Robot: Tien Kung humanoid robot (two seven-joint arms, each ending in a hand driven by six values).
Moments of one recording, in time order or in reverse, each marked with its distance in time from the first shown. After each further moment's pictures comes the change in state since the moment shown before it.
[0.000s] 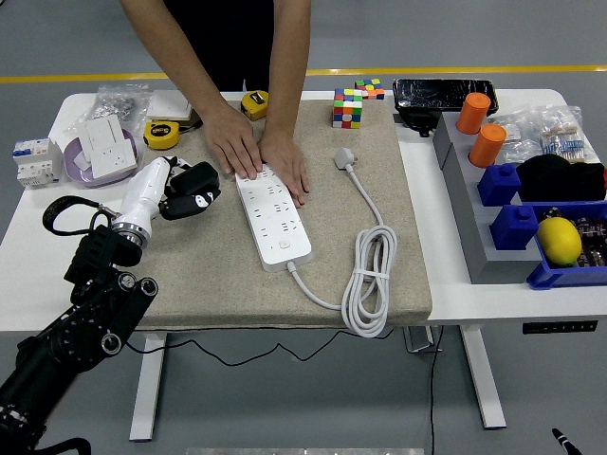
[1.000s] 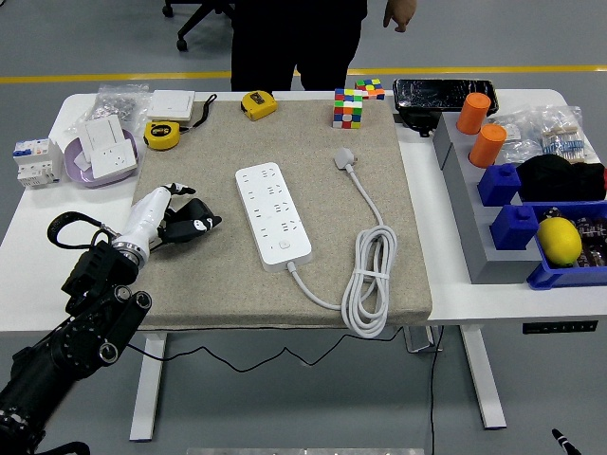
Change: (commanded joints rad) left arm 0.013 -0.001 -0.013 0.050 -0.016 -0.131 -0.003; right arm -0.002 0.000 0.004 0.000 -0.007 0.002 0.000
